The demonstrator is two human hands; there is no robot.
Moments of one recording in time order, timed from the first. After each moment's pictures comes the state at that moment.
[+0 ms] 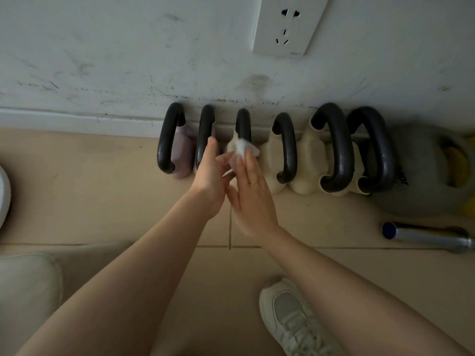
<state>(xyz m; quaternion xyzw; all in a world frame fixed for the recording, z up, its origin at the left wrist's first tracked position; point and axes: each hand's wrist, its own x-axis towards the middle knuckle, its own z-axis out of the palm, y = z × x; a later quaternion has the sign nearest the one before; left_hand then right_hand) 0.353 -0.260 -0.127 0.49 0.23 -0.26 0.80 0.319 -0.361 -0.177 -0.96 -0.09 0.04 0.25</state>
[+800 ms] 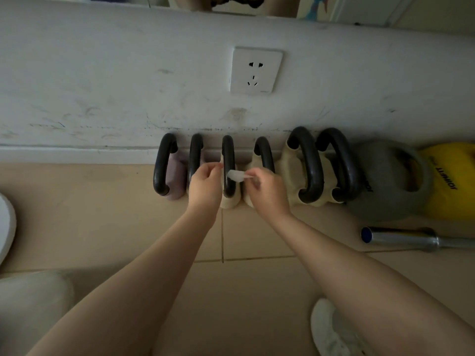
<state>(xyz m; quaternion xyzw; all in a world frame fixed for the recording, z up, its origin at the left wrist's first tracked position) 0.348 -0.276 -0.083 0.69 0.24 -0.10 0.67 0.342 -0.403 -0.110 -0.92 -0.01 -0.05 0.39</state>
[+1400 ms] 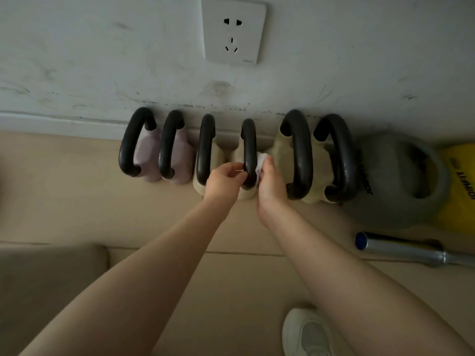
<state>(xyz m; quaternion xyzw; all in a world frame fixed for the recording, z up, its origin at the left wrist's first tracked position) 0.357 -0.363 -0.141 0.75 0.22 -0.16 0.60 0.353 -0.446 -0.120 -0.60 0.32 0.13 0.72</state>
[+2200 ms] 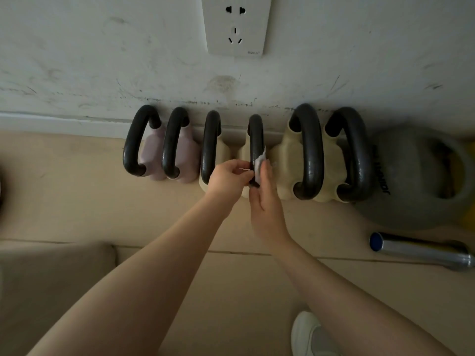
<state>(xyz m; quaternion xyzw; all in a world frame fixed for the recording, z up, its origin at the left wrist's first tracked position) 0.366 -0.359 -0.138 0.76 0.21 -0.18 0.59 0.319 -0.450 -0.164 -0.82 0.02 0.08 0.57</state>
